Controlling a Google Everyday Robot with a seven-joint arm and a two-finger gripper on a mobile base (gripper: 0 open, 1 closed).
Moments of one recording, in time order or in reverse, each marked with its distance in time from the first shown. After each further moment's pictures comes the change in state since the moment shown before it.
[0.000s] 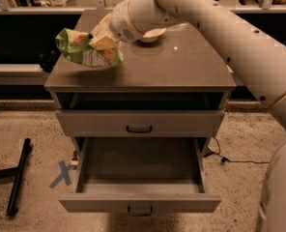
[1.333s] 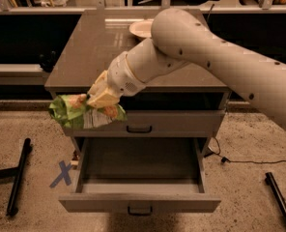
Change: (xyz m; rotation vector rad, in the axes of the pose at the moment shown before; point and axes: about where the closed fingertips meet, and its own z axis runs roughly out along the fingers) arm 0.026 0.170 -0.004 -0.312 0.034 0.051
